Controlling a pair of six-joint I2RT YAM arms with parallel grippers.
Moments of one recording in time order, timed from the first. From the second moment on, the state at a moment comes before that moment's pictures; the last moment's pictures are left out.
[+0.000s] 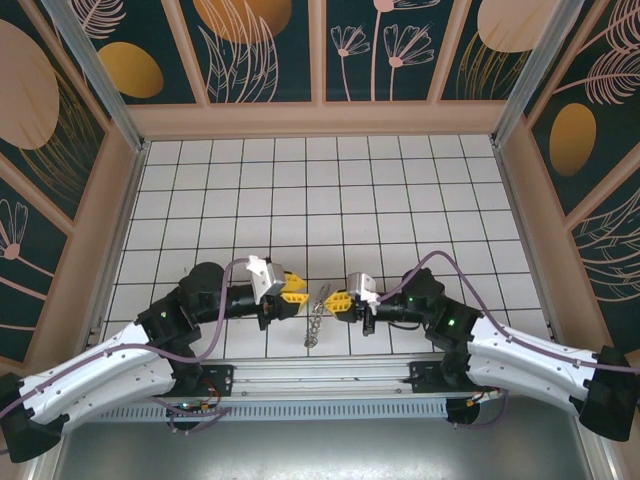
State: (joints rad) left arm -0.96 0.67 0.55 -0.07 0.39 -0.04; right arm 1.02 0.73 0.36 0.21 -0.47 -0.11
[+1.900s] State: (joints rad) left arm -0.96 0.82 0.64 -0.20 0.54 0.16; right arm 1.00 0.74 0.44 0.15 -0.56 -0.16
